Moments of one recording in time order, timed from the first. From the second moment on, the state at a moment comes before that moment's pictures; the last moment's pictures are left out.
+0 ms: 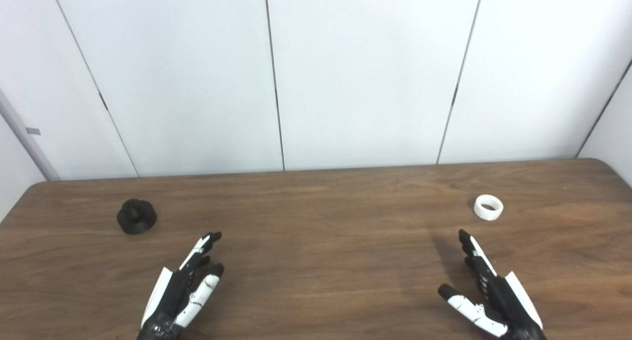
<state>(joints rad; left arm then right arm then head) 0.03 0.24 -0.01 -0.01 0.16 -0.14 -0.09 0.11 -0.23 -0.02 -0.14 -0.16 -0.08 0.08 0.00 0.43</state>
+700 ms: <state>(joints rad) 0.09 0.23 0.10 -0.20 0.24 -0.12 -0.02 0.11 -0.24 -0.02 -0.13 -0.15 -0.09 0.09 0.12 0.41</state>
